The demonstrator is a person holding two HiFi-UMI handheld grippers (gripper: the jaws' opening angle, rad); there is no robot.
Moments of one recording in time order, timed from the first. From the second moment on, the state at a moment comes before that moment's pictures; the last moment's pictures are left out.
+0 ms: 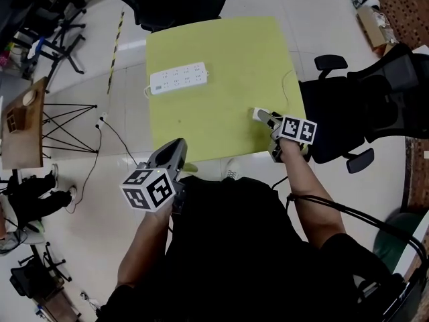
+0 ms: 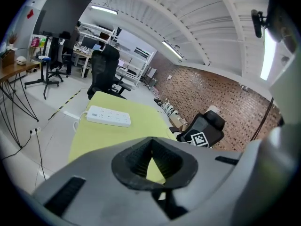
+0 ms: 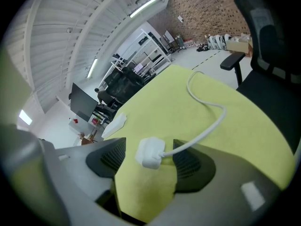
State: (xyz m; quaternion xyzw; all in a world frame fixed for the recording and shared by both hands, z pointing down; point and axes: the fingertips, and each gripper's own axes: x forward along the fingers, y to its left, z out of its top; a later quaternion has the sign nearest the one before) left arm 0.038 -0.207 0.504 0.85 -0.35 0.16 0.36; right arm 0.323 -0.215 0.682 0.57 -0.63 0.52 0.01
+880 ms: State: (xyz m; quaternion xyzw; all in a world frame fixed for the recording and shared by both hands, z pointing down) left arm -0.025 -0.132 0.466 0.87 -0.32 0.14 0.34; right arm 0.214 -0.106 0.565 0.54 -0.69 0.49 -0.05
